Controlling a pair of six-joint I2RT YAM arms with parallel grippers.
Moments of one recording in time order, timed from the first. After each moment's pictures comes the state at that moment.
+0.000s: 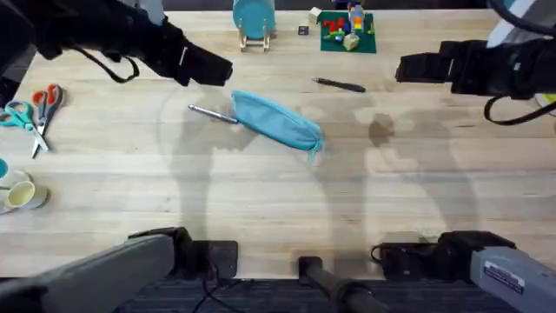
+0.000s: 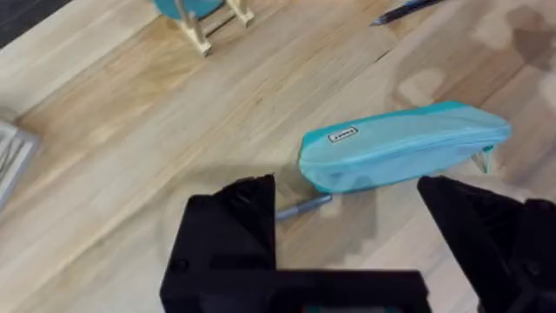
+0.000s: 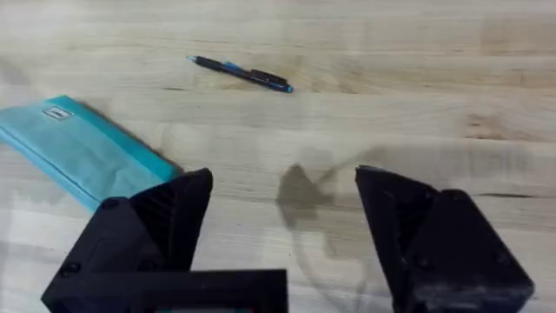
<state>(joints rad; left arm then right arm) 0.13 1.33 1.26 -0.94 0.55 0.63 0.00 1.09 1.01 -0.79 -0.18 0.08</state>
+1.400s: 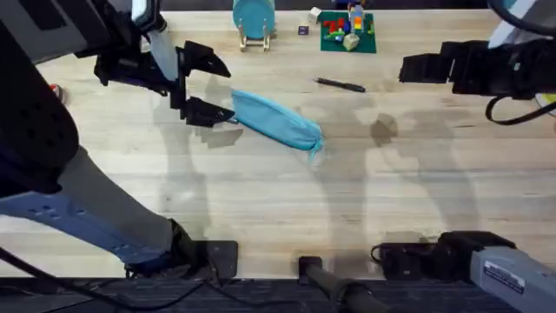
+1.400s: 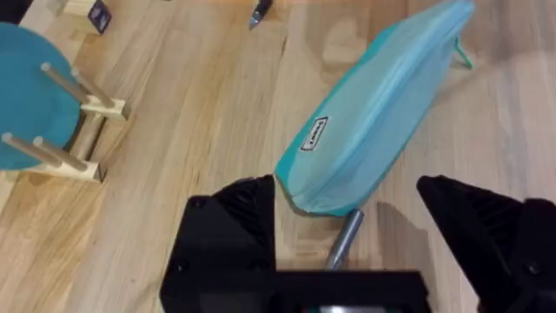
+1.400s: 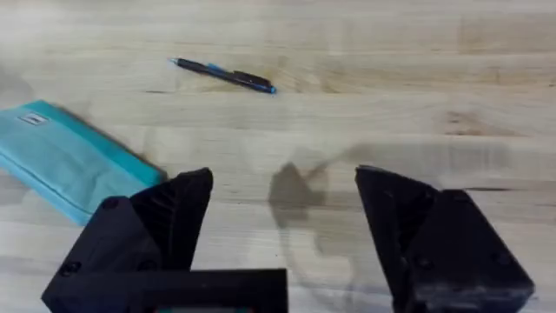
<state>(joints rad) 0.27 1.86 1.27 -1.10 1.00 1.74 0.00 1.09 1.01 -0.79 -0.13 0.08</state>
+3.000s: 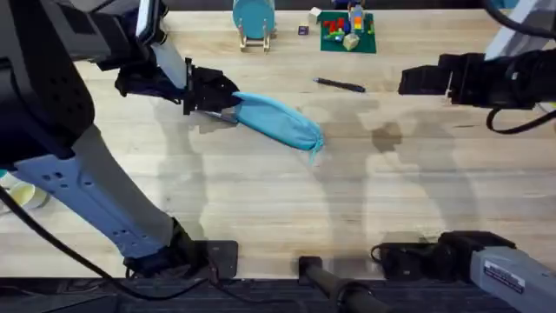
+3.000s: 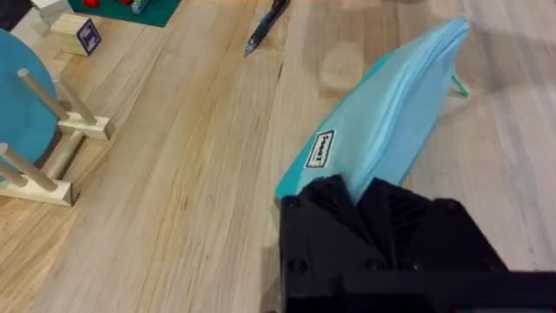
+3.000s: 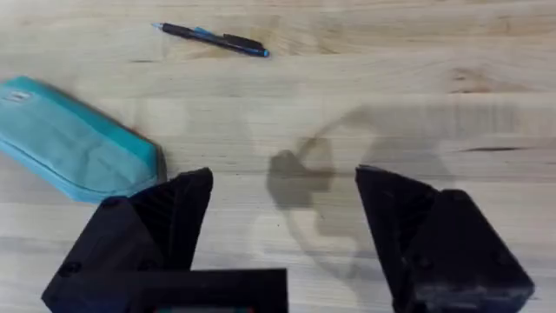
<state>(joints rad) 0.27 2.02 1.27 -1.10 1.16 1.83 0.00 1.09 1.01 -0.89 -0.12 0.11</state>
